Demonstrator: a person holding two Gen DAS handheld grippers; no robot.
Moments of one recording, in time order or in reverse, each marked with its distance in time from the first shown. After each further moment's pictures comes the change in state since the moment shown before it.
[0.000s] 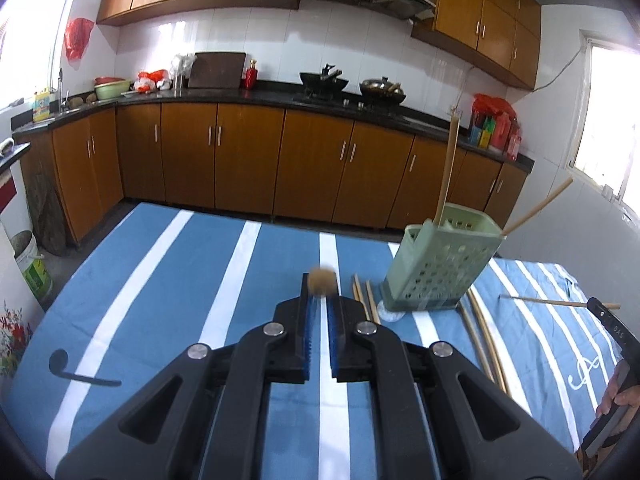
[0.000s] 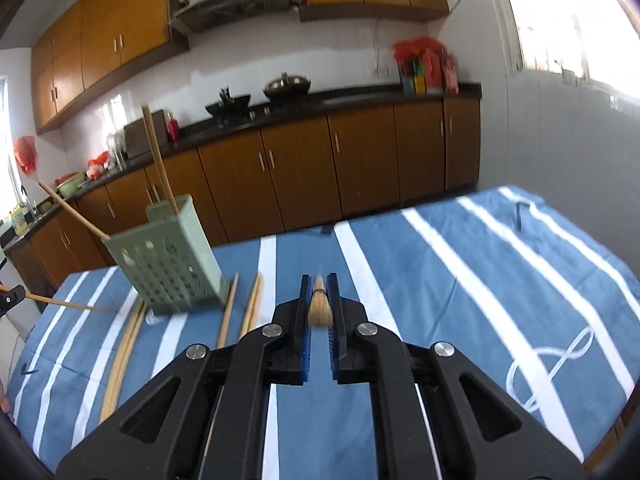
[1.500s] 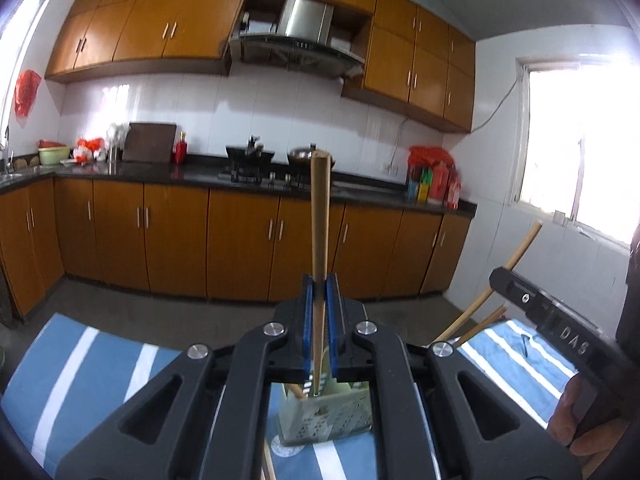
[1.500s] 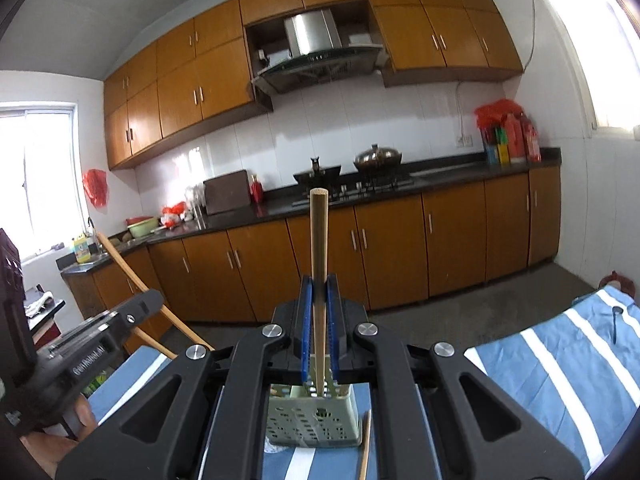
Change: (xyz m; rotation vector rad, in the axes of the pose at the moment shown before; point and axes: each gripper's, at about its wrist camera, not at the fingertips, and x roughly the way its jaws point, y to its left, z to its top) left arm 0.039 -0.116 0.093 0.087 -0.224 -0.208; right arm 0.017 0.105 0.100 -0.047 -0.201 0.290
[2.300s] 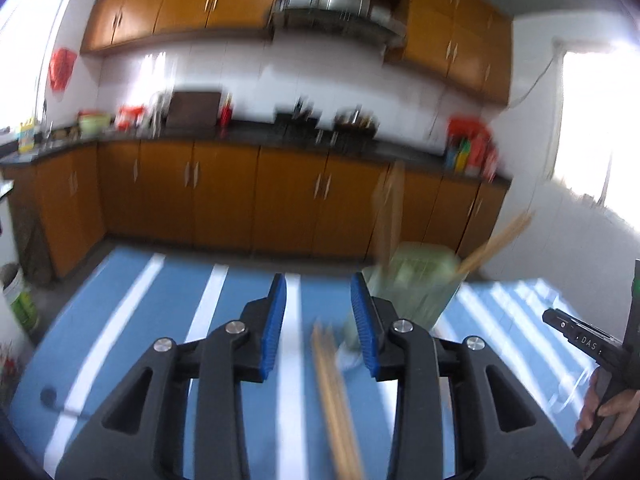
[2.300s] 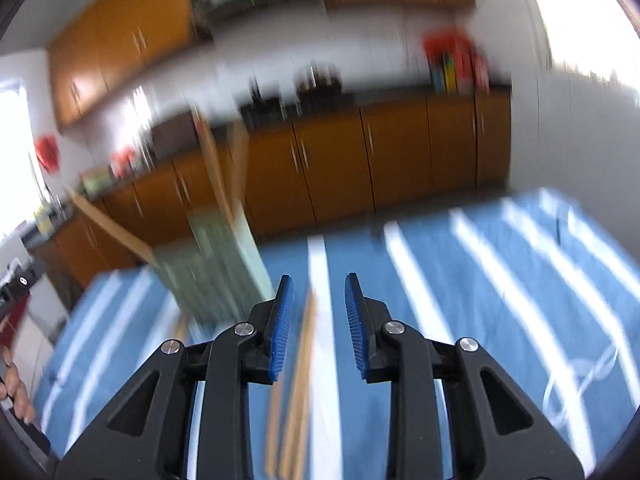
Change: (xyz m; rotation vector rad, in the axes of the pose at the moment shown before) left arm -0.073 0.061 -0.078 -0.042 0.164 0.159; right arm -0.031 -0.062 -0.090 0.089 0.340 -0.188
